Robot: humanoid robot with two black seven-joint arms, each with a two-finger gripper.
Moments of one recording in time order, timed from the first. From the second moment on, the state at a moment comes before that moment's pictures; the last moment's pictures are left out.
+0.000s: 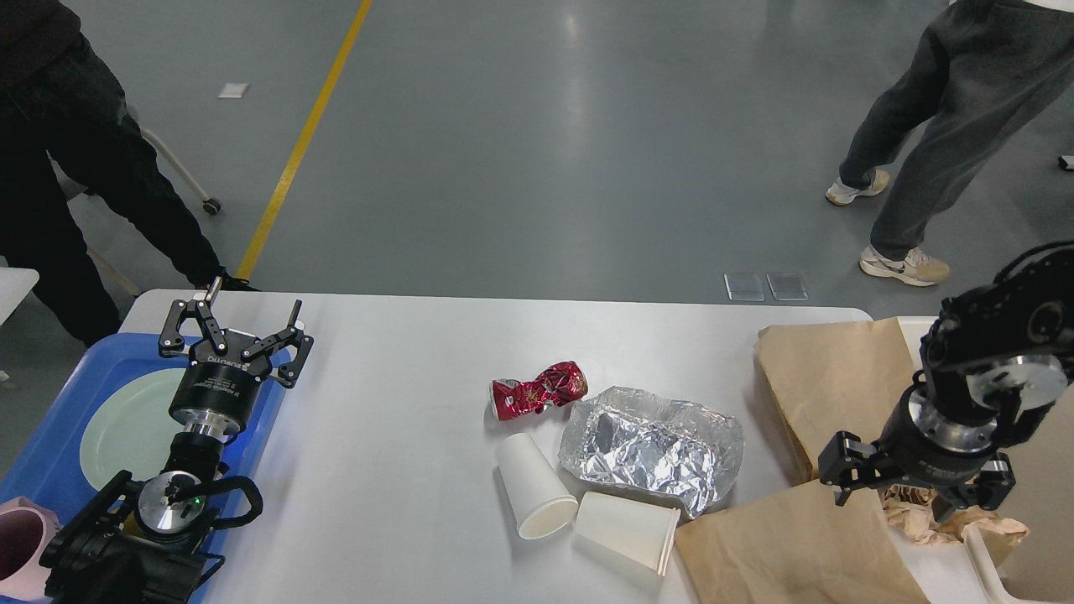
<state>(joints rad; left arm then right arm) -0.38 0.14 -1.34 -0.61 -0.02 -0.67 -0.14 1.76 -0.42 -1.29 1.50 -0.08 0.42 -0.27</state>
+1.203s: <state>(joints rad) -0.39 0.14 -1.34 -0.61 -0.02 -0.67 -0.14 1.26 -0.25 -1.17 1.28 -0.08 0.12 -0.28</state>
